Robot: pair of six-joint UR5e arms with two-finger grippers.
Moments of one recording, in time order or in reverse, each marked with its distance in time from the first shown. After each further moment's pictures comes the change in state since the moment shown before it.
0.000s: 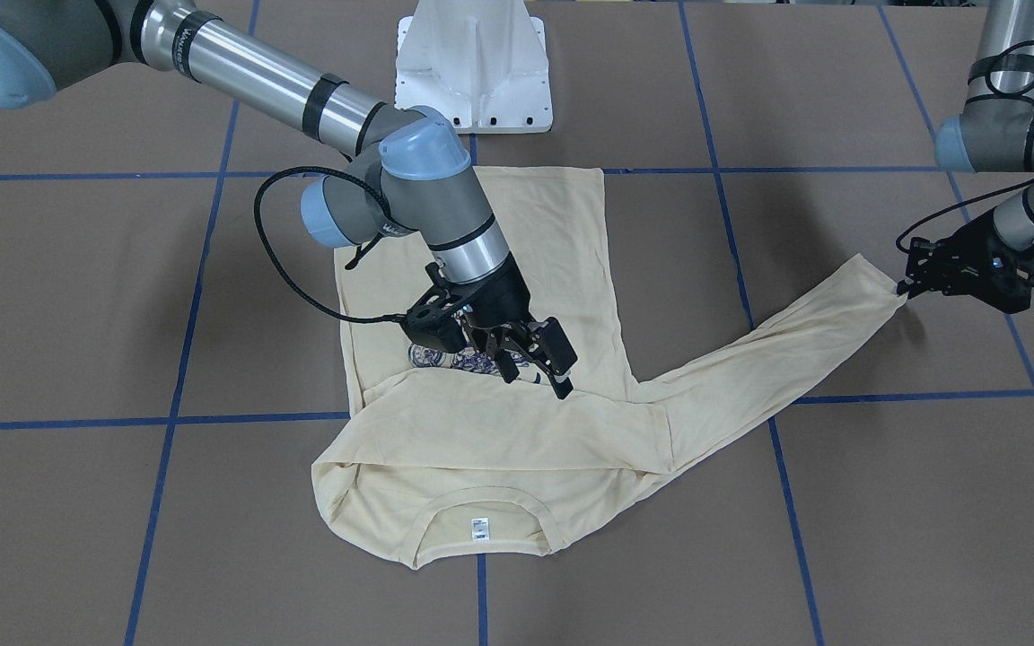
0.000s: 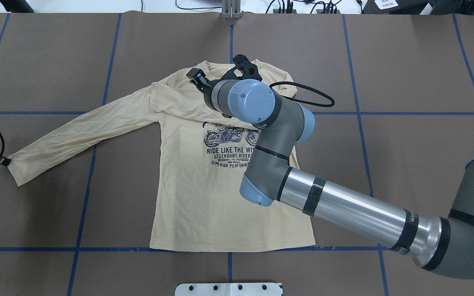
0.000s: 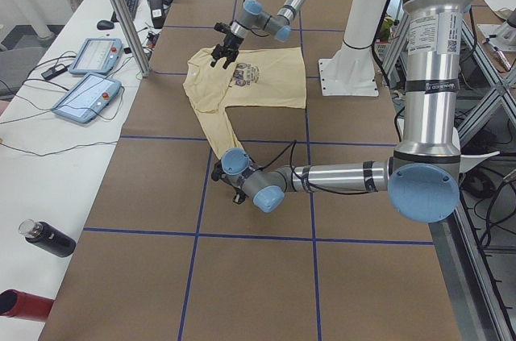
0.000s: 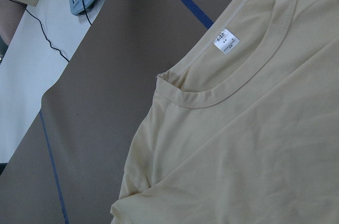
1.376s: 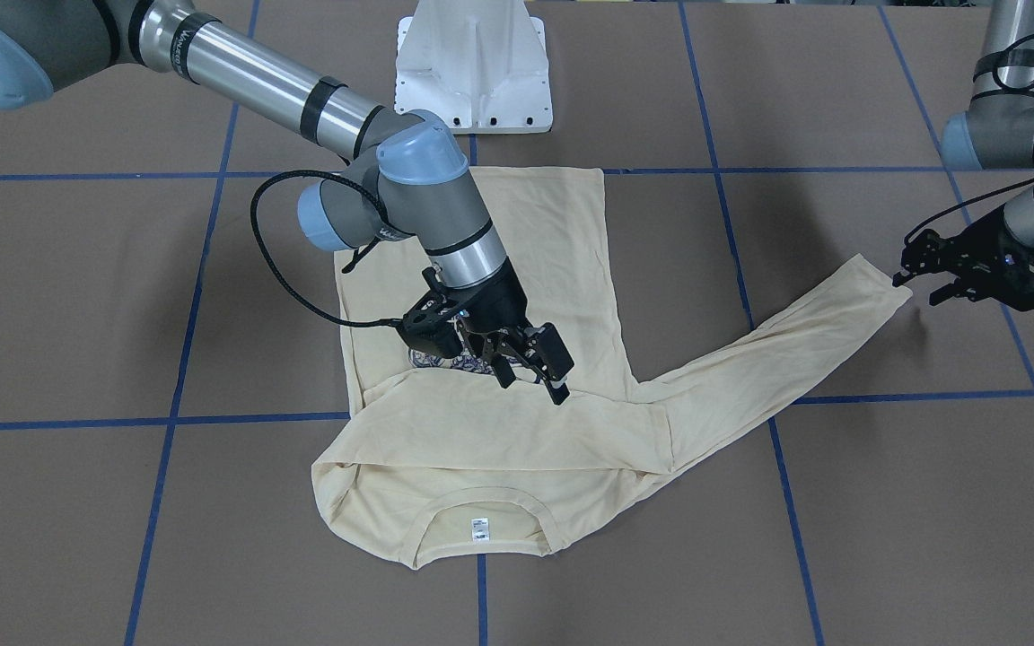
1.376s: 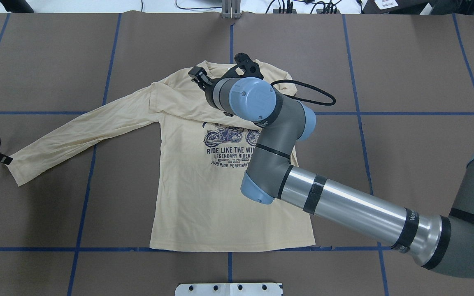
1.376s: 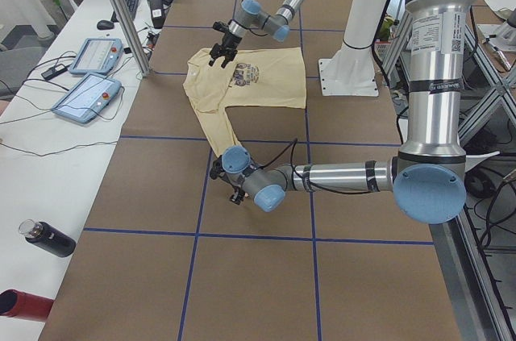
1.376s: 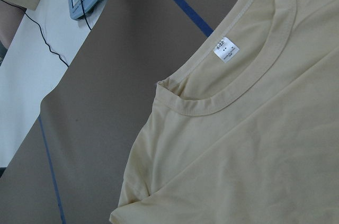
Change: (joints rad) left arm -0.020 0.003 -0.017 -0.001 0.005 0.007; right arm 0.005 0.001 -0.010 0.000 -0.001 -0.003
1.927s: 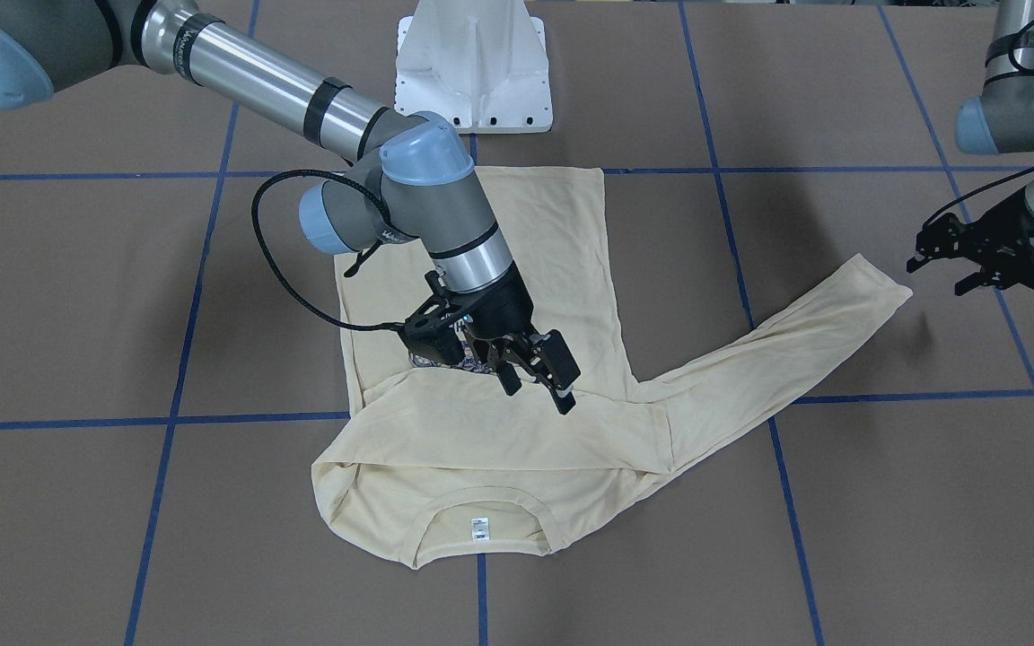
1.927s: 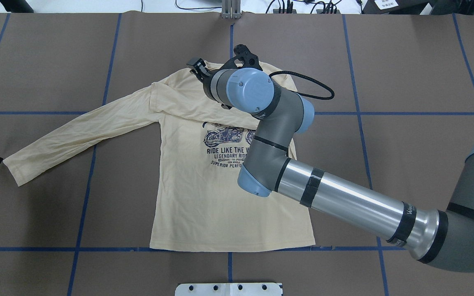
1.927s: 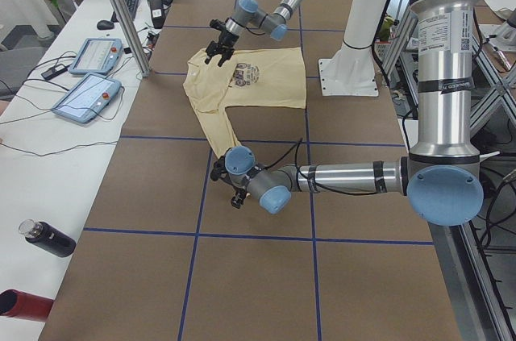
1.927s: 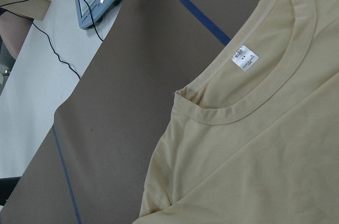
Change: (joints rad) left arm -0.023 0.037 -0.044 0.005 0.000 0.000; right arm 0.018 0.020 -0.013 -0.003 0.001 0.018
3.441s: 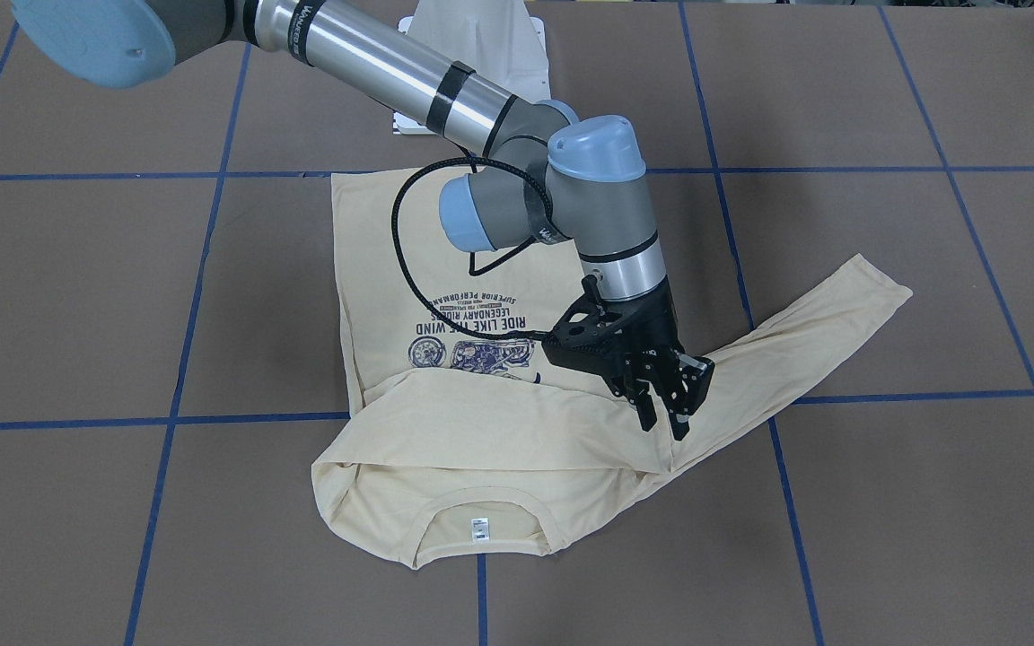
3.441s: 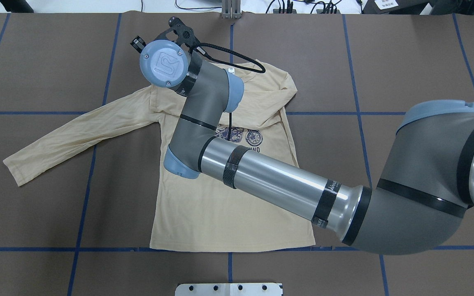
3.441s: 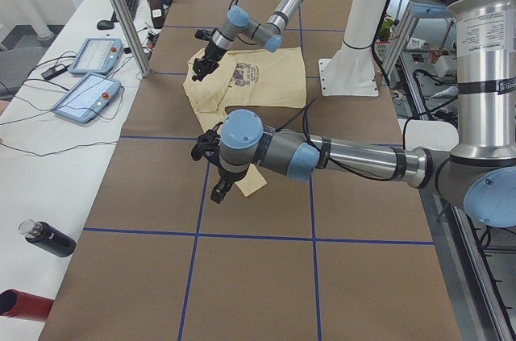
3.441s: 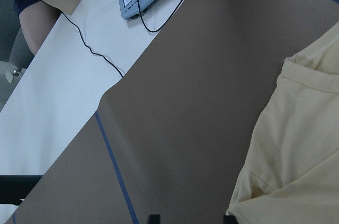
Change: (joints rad) left arm -0.455 0.073 -0.377 0.567 -0.064 0.502; right arm -0.015 0.391 -0.433 -0.007 -0.091 -0.044
